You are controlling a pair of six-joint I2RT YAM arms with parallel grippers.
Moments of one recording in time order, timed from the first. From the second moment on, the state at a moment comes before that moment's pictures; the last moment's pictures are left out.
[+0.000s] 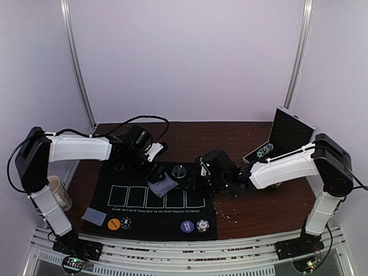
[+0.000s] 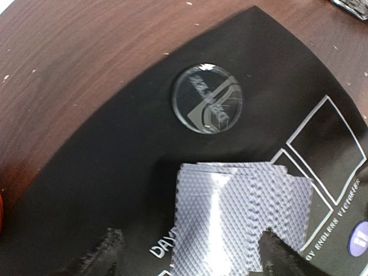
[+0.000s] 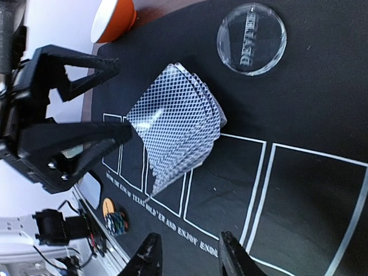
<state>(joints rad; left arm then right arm) -0.69 1.71 1.12 -0.41 0.11 0.04 0.98 1.74 0.97 0.11 -0.13 1.02</state>
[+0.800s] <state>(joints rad) -0.65 1.73 1.05 -0.29 0.11 0.01 1.03 1.98 1.06 0.35 -0.07 1.31</state>
